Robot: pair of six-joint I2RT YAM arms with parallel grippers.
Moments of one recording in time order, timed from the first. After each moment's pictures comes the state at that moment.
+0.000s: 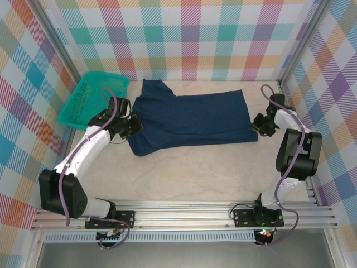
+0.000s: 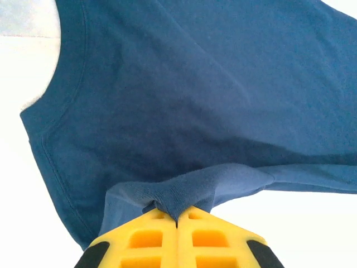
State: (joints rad) left arm -0.23 1.40 1.18 -0.72 0.15 -0.58; right arm -0.17 1.80 1.28 -0.71 -0.18 0.44
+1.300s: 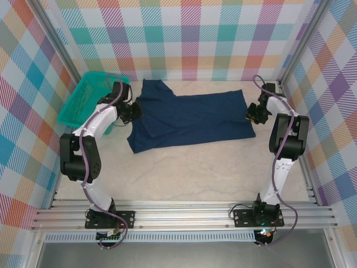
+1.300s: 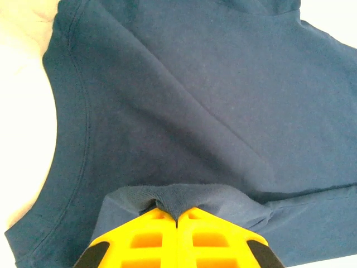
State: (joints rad) left arm -0.13 1.79 1.45 -0.67 0.19 -0.52; right arm -0.13 2.12 1.64 -0.77 -0.19 0.41
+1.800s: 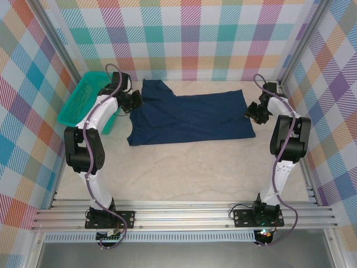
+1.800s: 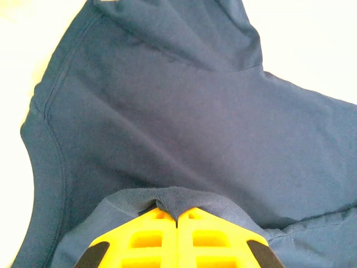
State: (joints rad) left arm -0.11 1.91 1.66 -0.68 0.22 -0.52; right arm -0.13 2.07 1.59 -0.74 -0.18 0.41
